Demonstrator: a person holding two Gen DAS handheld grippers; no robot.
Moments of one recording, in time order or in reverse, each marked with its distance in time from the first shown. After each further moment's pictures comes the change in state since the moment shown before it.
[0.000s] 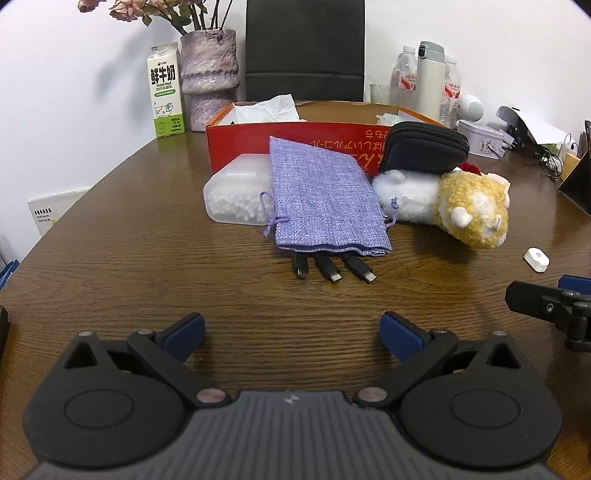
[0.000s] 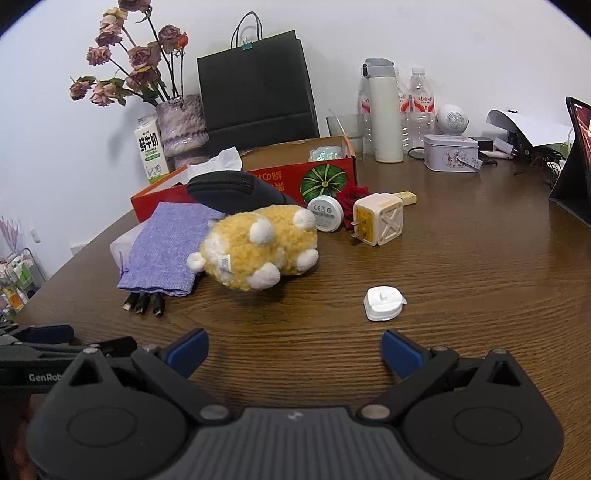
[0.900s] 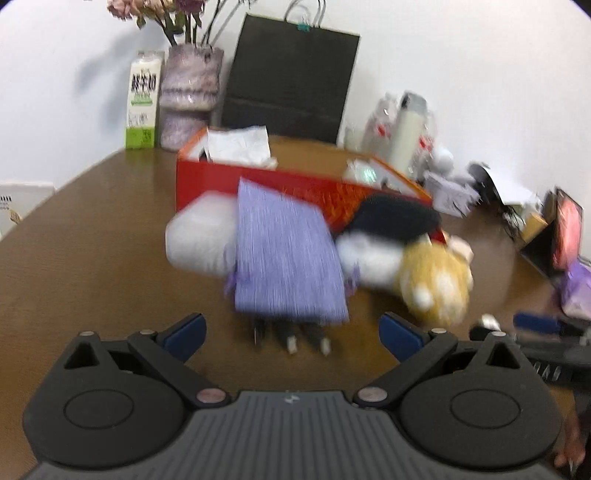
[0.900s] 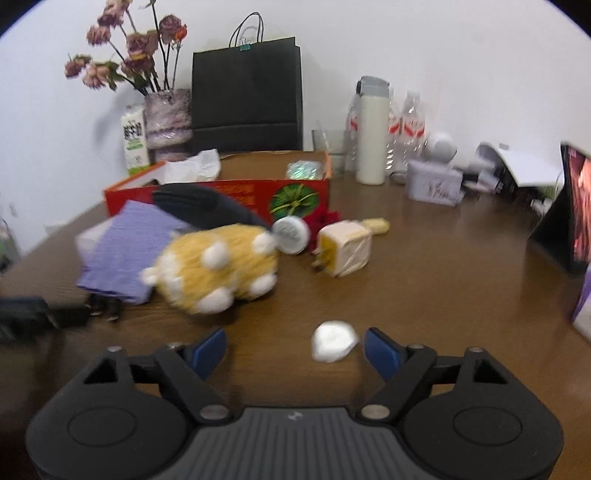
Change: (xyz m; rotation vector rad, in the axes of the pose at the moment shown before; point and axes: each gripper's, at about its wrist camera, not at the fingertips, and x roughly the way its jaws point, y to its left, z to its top) left arm 0.007 0.009 0.036 -0.123 -0.099 -0.168; right arm 0.015 -0.014 0.025 -0.150 -0.003 -0.145
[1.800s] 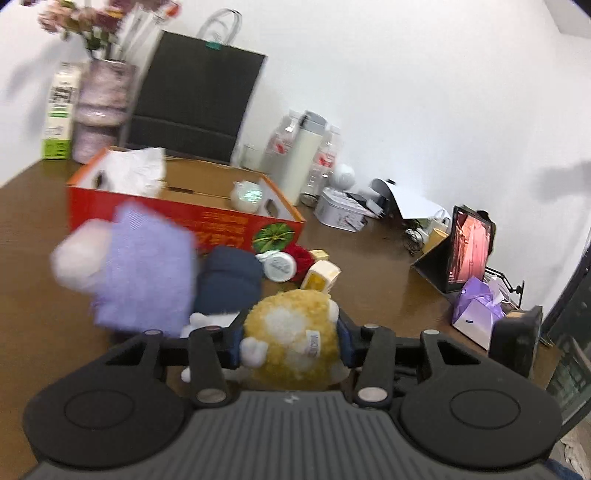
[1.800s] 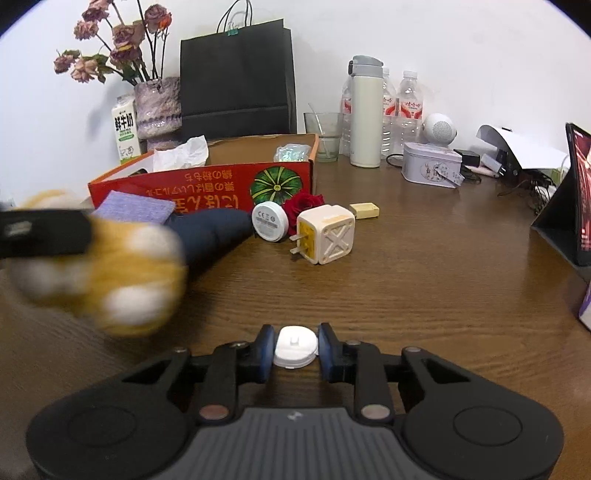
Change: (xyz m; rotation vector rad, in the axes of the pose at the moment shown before) left arm -0.052 -0.054 0.008 -0.014 -0.018 -0.273; right arm 0.000 -0.023 -0.010 0.063 0.033 0.069
